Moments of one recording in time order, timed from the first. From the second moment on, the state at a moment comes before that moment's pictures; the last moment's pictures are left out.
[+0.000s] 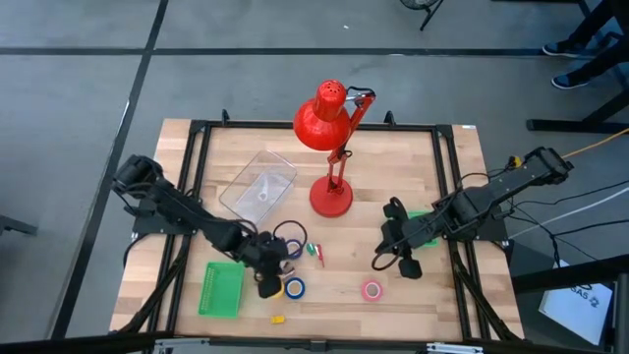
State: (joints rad) left arm -0.49 1.60 0.92 -0.32 -0.06 -0.88; right arm 0.50 1.18 0.99 -0.62 0.09 0.39
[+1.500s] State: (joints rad) left arm -0.45 1.73 0.92 -0.26 -0.26 -1.11; right arm 0.50 1.18 0.99 -0.58 0.09 0.34
